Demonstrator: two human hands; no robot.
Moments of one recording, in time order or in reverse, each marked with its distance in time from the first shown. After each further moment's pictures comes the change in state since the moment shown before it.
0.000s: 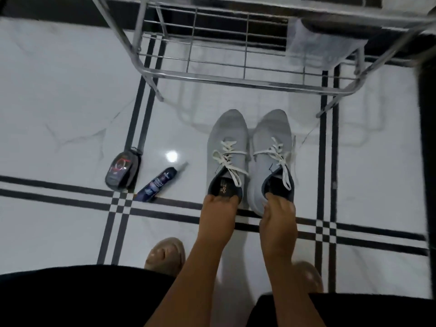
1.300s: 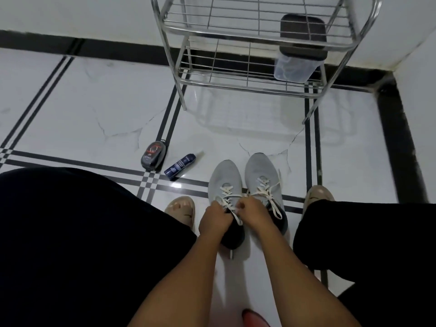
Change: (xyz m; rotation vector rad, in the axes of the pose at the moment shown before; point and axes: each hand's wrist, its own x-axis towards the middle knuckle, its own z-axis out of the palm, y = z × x) left_hand -0.116 0.015 0.014 -0.643 -0.192 -0.658; right_hand -0.066 -0.027 -0.025 0.016 -0.732 -0.025
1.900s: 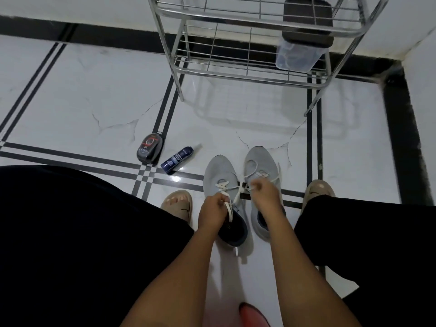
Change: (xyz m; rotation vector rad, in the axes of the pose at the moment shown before) left_hand 0.015 -0.006 0.011 -0.248 0.052 0.133; right_hand 0.010 0.009 -0.026 0.384 0.238 0.195
